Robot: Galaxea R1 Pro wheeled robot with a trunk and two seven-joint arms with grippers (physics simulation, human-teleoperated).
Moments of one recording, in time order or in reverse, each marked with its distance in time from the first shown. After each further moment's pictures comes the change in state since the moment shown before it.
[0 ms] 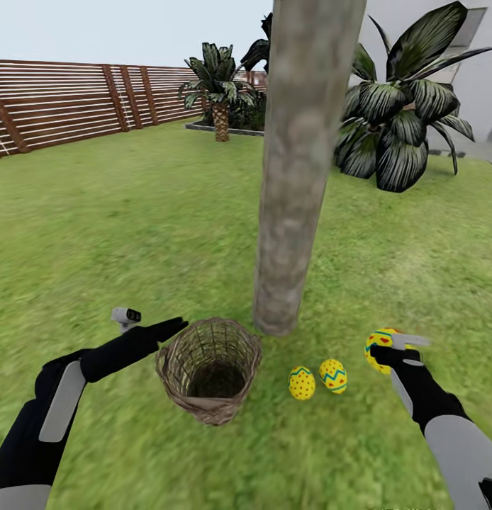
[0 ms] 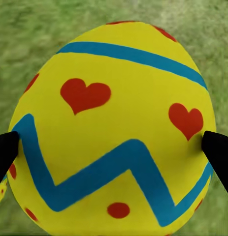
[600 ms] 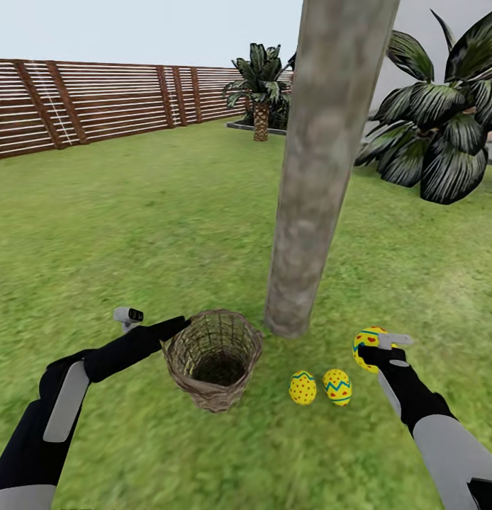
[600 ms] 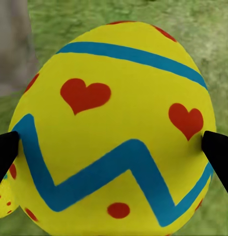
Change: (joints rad) left arm 0.000 -0.020 0.002 0.002 0.000 -0.012 0.000; right arm 0.000 0.039 0.046 0.011 0.004 -0.024 0.000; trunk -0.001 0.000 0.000
